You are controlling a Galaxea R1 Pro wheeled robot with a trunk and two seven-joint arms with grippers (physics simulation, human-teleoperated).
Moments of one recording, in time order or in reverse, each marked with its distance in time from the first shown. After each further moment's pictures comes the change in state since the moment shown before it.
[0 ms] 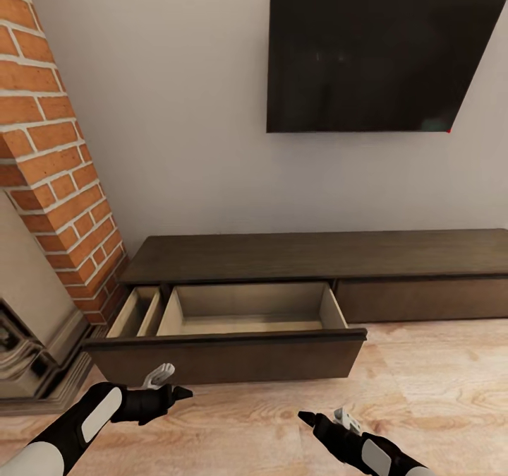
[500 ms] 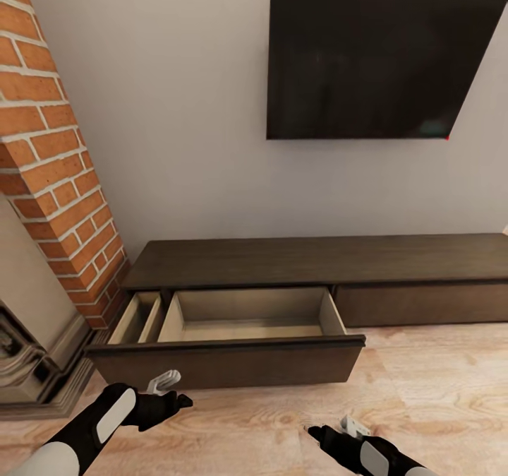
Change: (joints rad) left arm 0.000 -0.056 -0.015 0.003 -0.003 -0.029 0.243; right arm 0.000 0.002 0.108 0.000 0.000 -0.017 -0.228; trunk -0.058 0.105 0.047
